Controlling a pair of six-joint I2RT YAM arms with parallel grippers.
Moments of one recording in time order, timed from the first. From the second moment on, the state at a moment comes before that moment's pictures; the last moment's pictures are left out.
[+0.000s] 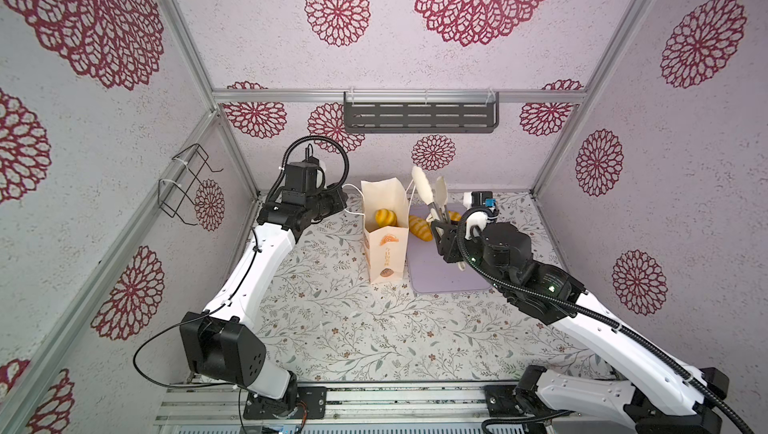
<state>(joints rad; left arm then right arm) -0.23 1.54 1.55 -0.56 0.24 -0.56 0.88 1.06 1.25 -0.45 0.39 0.48</state>
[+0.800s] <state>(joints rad) -0.26 1.54 1.55 -0.57 0.21 -0.55 0.62 0.91 1.05 -0.53 0.40 0.48</state>
